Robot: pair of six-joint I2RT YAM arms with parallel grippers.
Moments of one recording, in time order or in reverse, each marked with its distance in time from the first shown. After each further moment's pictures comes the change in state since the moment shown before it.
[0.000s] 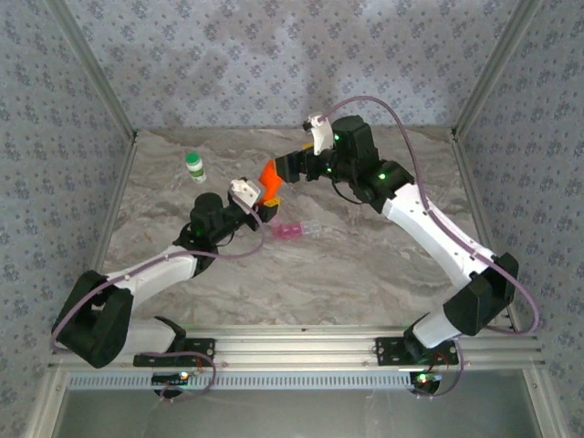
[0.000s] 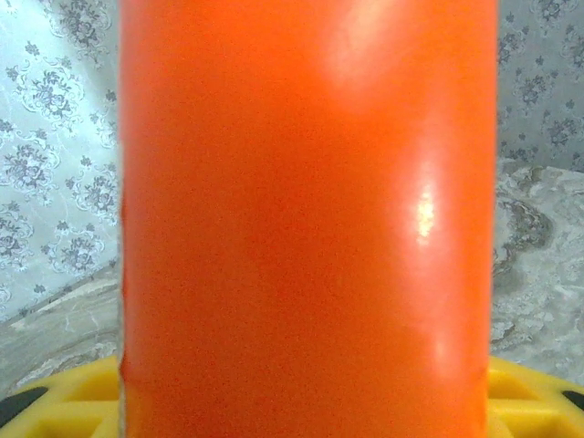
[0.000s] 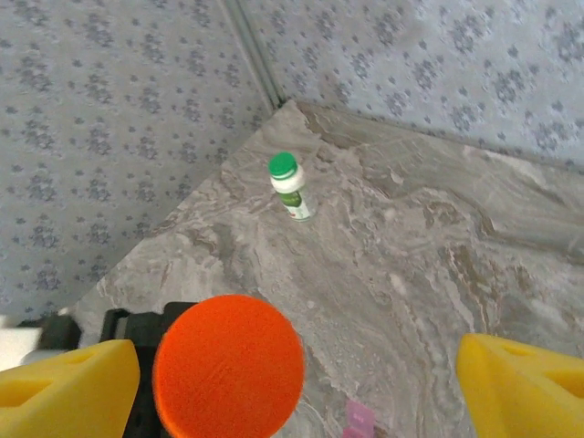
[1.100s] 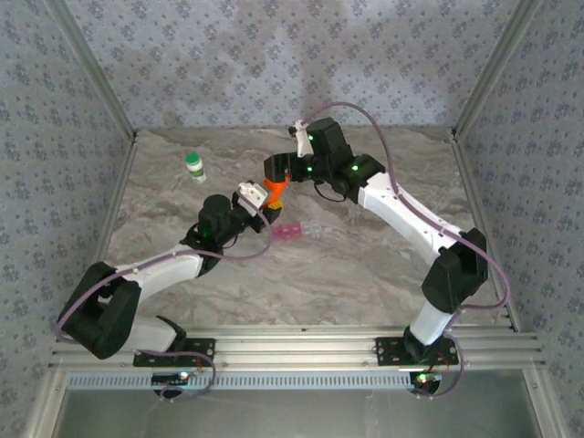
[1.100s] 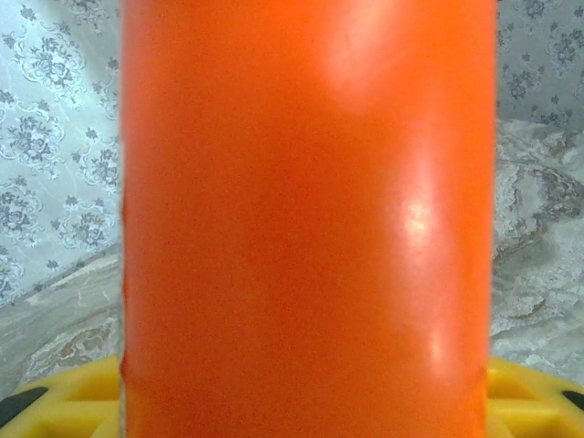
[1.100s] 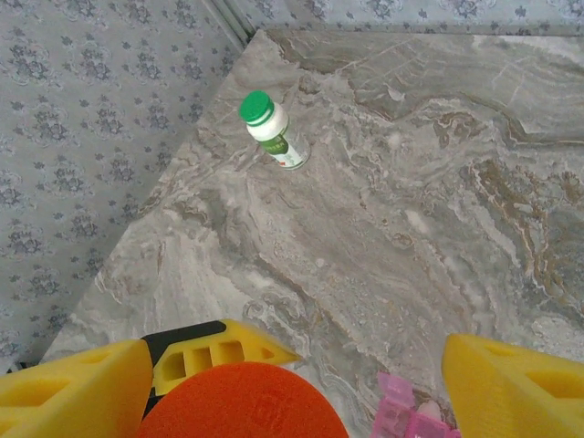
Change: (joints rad) left arm -0.031 0.057 0.000 0.004 -0.077 0.038; right arm 0.038 0.174 0.084 -0.063 0.021 0.159
